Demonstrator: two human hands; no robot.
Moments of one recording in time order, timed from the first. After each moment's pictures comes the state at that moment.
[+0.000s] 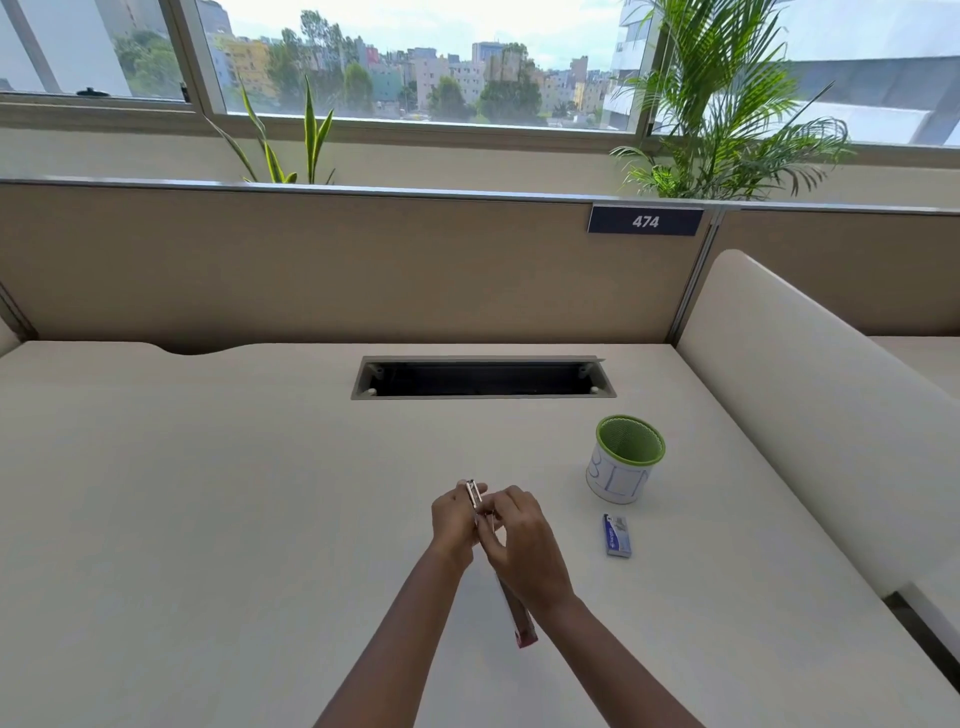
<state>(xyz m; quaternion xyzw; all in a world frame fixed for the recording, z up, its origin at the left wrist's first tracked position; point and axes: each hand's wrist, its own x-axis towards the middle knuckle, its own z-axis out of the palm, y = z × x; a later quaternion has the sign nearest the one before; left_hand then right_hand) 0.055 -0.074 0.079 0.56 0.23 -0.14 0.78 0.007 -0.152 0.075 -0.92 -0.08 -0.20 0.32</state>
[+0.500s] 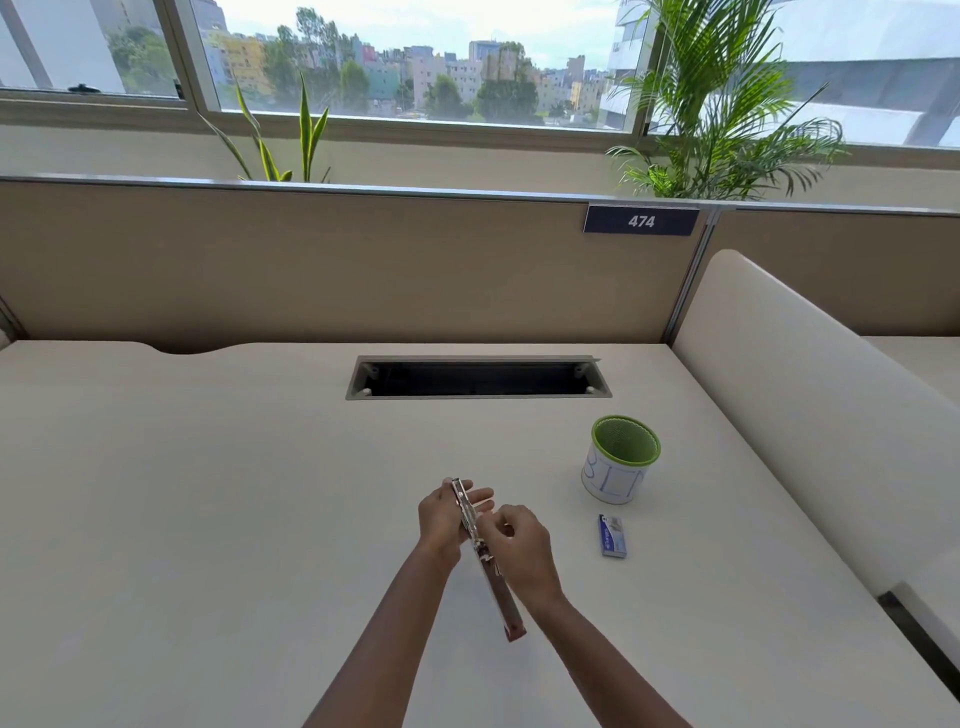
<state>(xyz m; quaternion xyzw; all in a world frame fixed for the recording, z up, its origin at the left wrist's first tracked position) 0.062 -0.067 0.075 0.53 0.22 -0.14 0.81 0.005 -0.149 0.078 -0.82 0.10 -0.06 0.55</state>
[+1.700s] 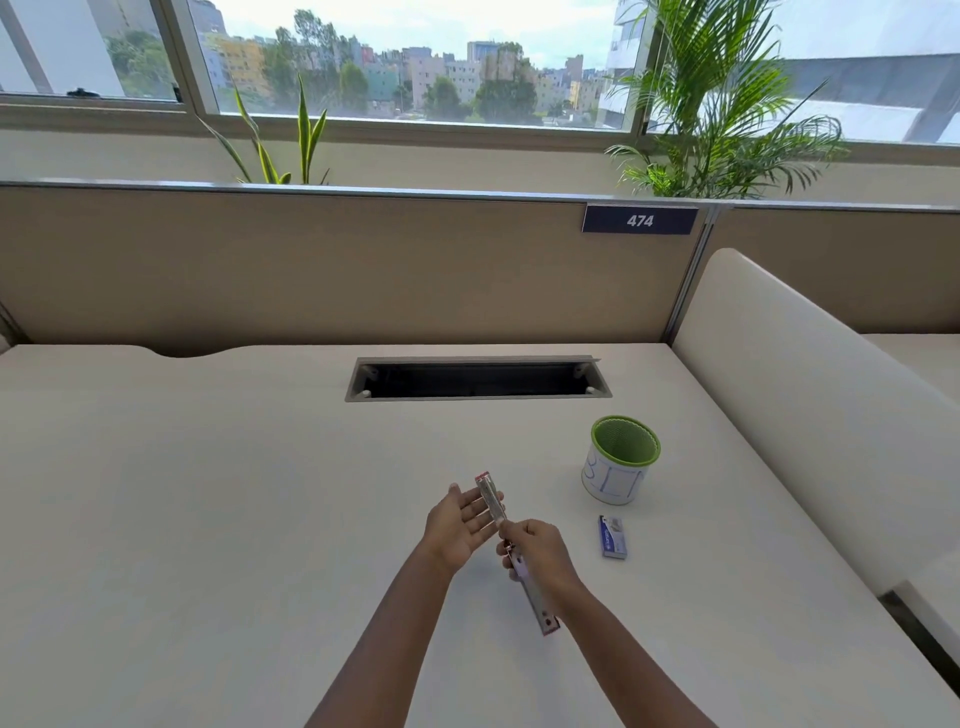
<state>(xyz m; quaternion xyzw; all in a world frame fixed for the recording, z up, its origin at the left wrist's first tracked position) 0.066 -0.069 0.068 0.43 0.20 -0.26 0.84 0.014 -0.175 0.063 -0.70 0.20 0.07 0.68</state>
